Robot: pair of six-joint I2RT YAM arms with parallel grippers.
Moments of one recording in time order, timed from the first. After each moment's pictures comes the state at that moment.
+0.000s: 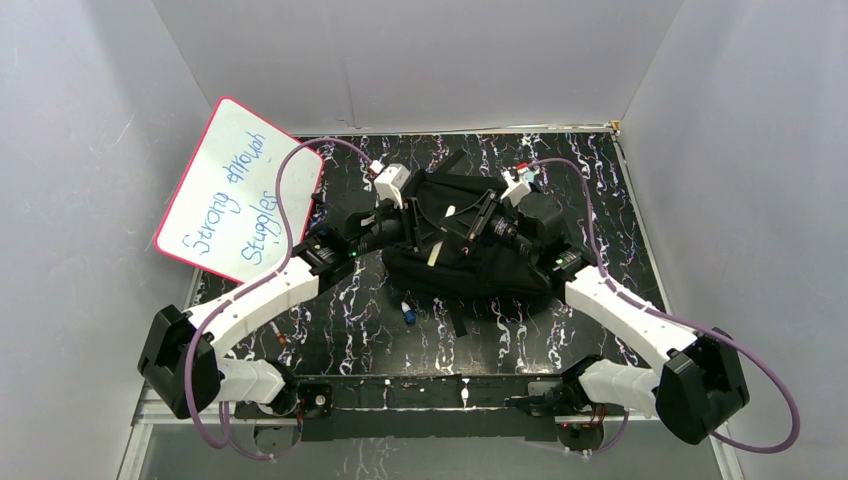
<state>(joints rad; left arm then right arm) -0.72 1.29 0.93 0.07 0.28 -0.59 0.60 1.15 0.77 0.18 -0.29 0.96</state>
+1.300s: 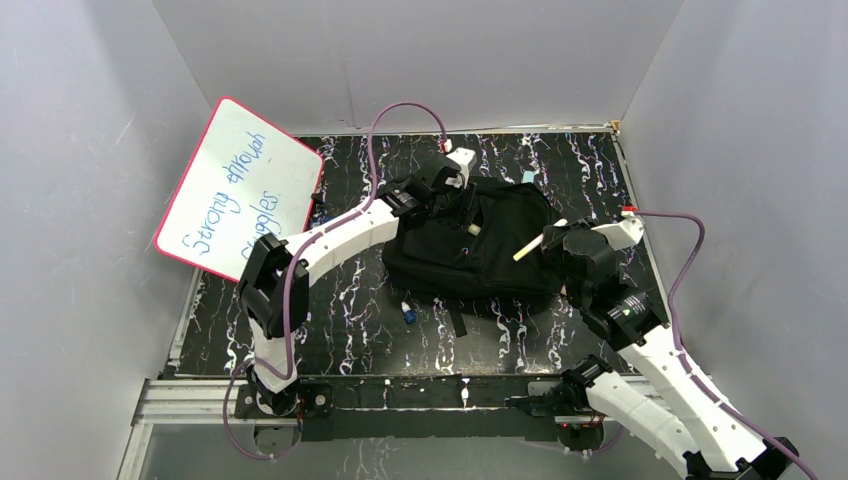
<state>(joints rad) -0.81 1.88 1.59 -0.42 -0.02 -0.33 0.60 0.67 0.77 -0.51 0.64 0.98</state>
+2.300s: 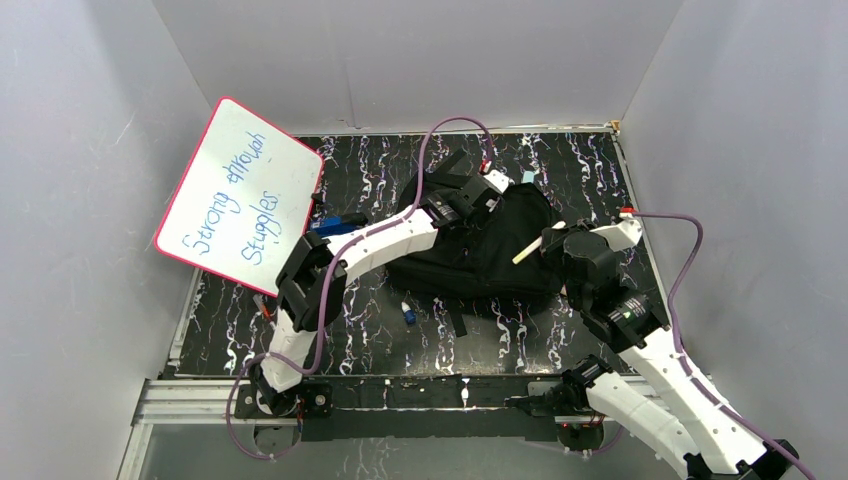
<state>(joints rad) -0.93 2.06 1.77 -0.57 -0.34 -0.14 0.60 0.65 0.75 -0.51 0.62 0.97</state>
